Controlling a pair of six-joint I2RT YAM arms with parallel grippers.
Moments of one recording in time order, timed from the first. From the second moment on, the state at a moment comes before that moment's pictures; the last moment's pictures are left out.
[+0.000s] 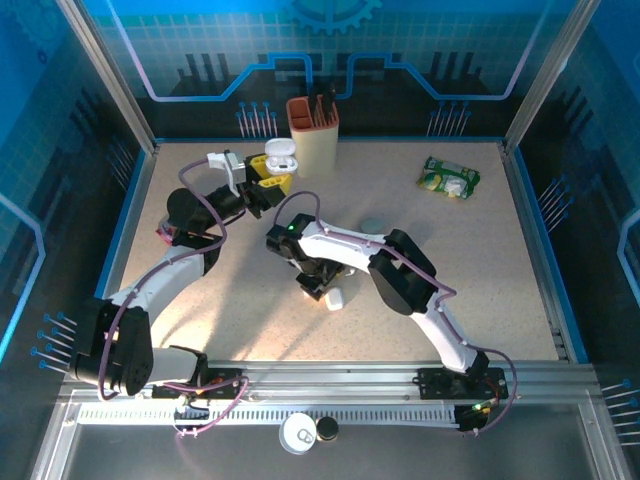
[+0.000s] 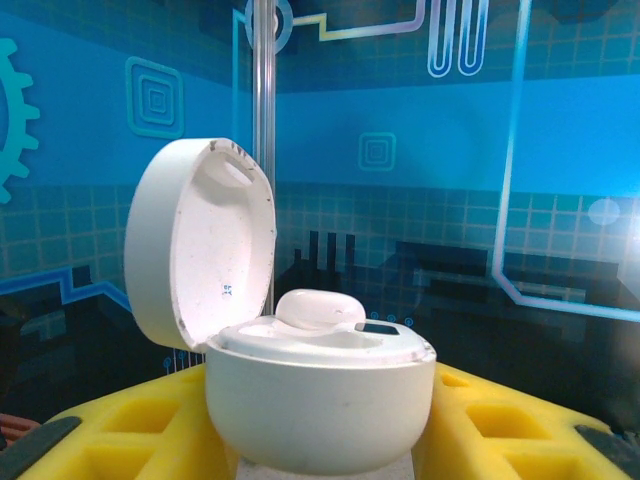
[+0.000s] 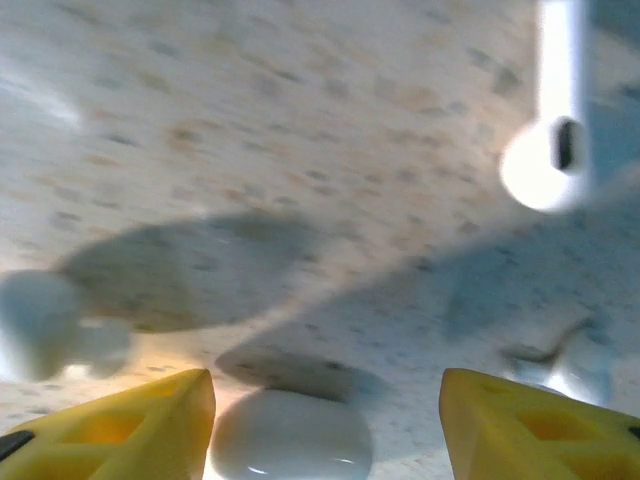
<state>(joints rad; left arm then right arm) -0.19 1.32 0.79 1.02 0.83 -0.38 0.93 2.30 1.87 -1.36 0.18 0.16</state>
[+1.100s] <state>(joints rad) 0.01 1.43 0.97 1.06 0.80 -0.43 1.03 2.44 2.19 -1.50 0.23 0.23</state>
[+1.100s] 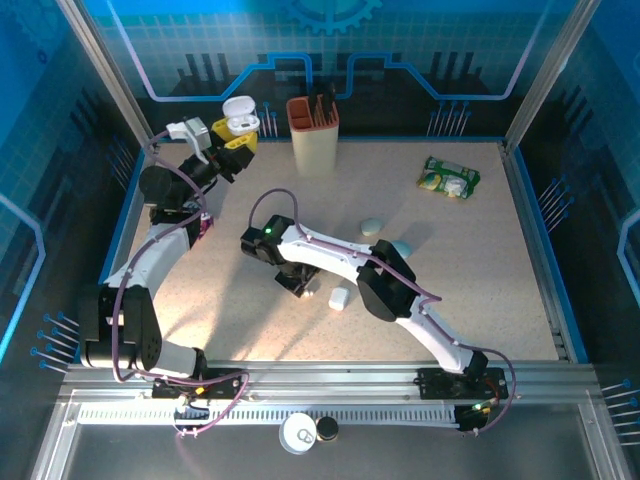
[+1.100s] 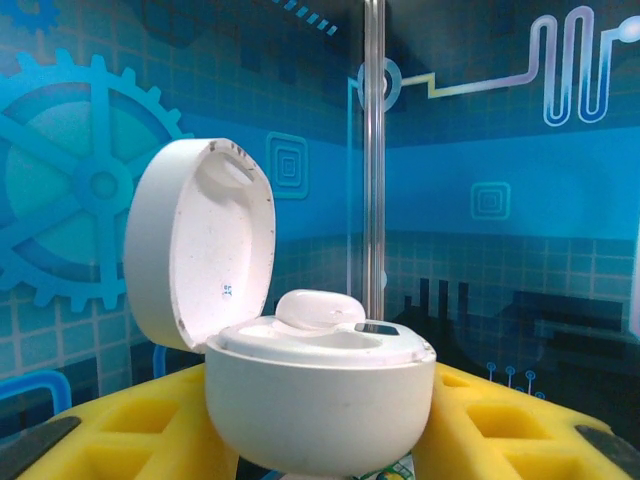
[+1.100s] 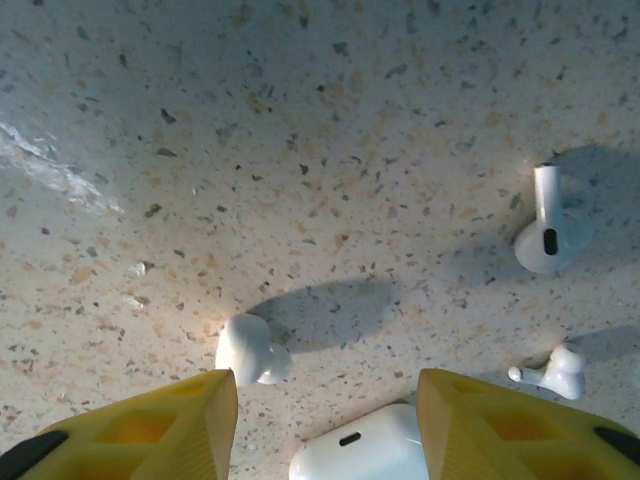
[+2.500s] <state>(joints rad) 0.01 1.45 0.96 1.13 0.79 -0.45 1.05 2.54 2.27 -1.56 0.26 0.22</state>
